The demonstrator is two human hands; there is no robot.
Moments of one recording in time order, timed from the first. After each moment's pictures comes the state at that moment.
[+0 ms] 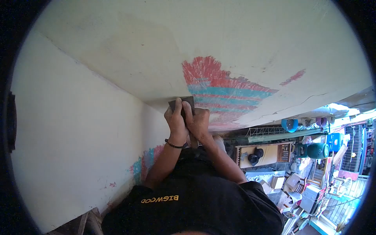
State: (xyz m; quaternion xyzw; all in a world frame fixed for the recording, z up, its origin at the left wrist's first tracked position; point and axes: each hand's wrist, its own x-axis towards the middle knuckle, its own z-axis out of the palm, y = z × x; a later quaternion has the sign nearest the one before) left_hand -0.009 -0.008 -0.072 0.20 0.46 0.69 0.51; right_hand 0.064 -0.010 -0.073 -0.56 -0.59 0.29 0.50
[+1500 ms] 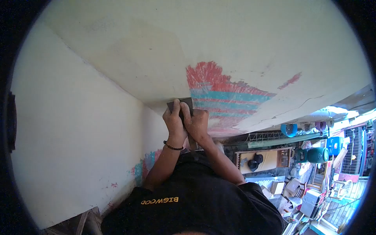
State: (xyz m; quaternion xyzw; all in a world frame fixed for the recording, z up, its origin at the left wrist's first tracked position) left_hand -0.019 -0.002 -0.063 0.23 0.43 0.71 0.50; right_hand 0.055 -0.002 -0.066 -0.53 -0.61 0.23 0.54
